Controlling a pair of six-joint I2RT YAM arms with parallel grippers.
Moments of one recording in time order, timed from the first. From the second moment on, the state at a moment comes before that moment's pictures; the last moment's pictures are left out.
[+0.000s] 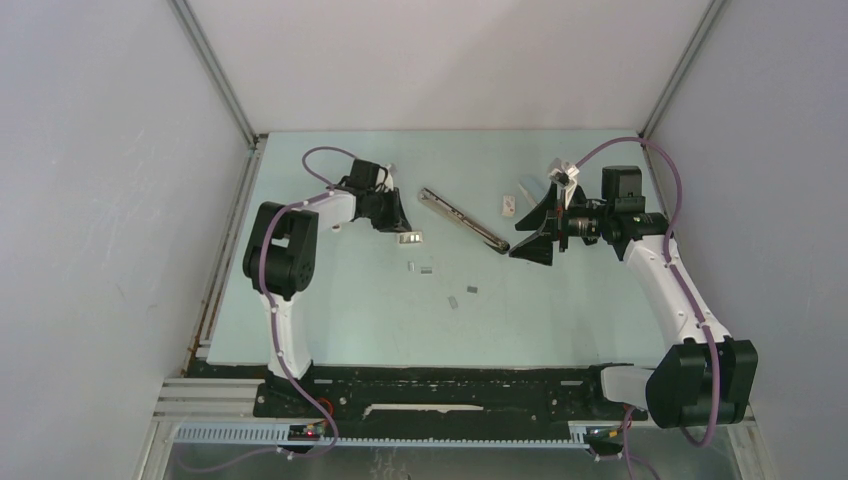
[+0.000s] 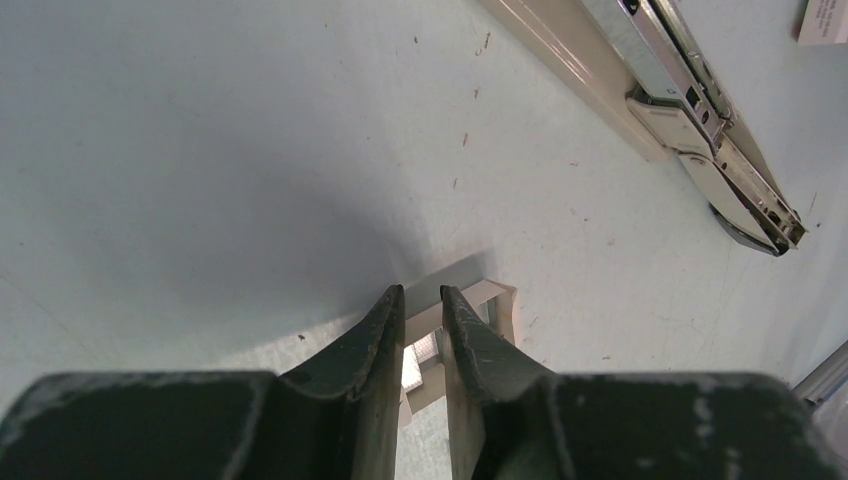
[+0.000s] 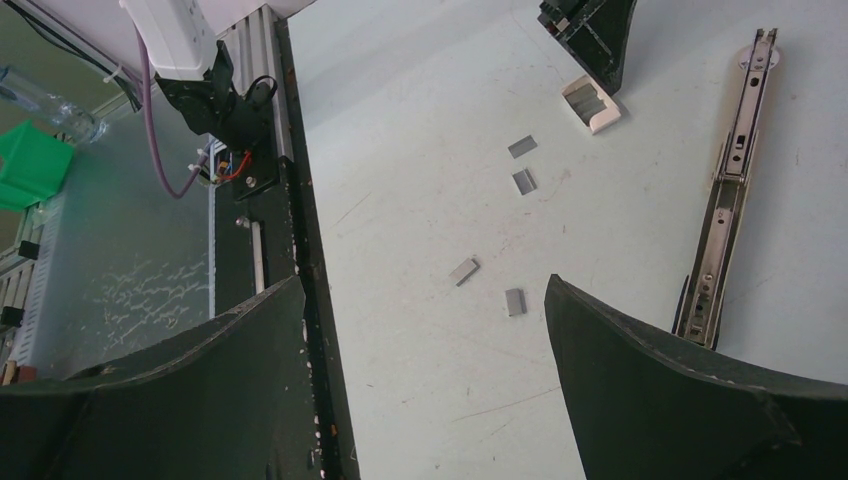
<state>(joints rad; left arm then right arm) -0.28 2.06 1.35 -0.27 0.40 -0.38 0.05 1.24 1.04 -0.54 -1.24 -0.35</state>
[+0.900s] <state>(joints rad) -0.29 2.05 1.34 -0.26 0.40 -0.37 0.05 1.24 1.04 -0.54 -1.24 -0.35</state>
